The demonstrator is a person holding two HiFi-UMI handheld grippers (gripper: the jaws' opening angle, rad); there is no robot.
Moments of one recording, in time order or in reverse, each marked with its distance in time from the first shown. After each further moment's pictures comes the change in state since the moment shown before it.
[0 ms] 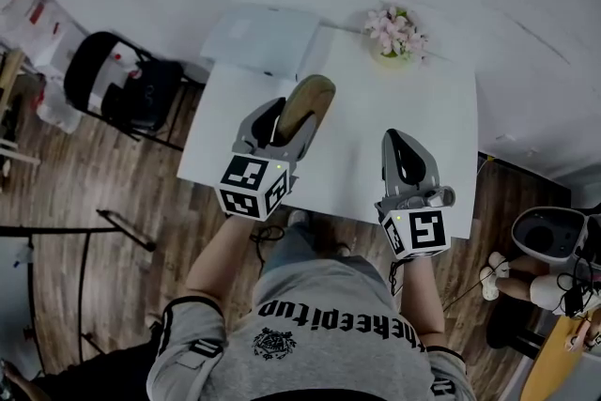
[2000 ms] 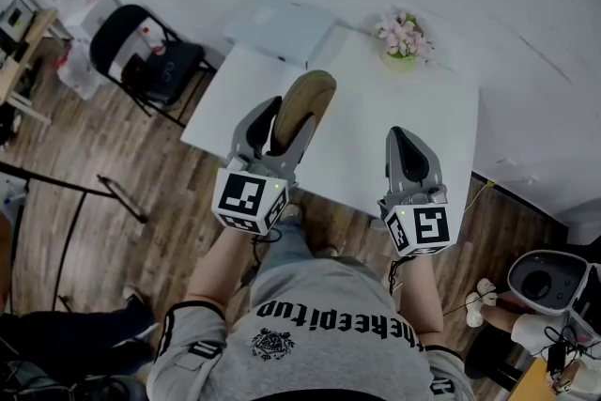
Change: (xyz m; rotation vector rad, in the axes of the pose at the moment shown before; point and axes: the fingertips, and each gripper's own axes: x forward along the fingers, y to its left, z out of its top) left arm -0.080 -0.067 0.029 0.105 -0.231 0.168; right arm -0.054 -0.004 0.013 0.019 -0.047 0.117
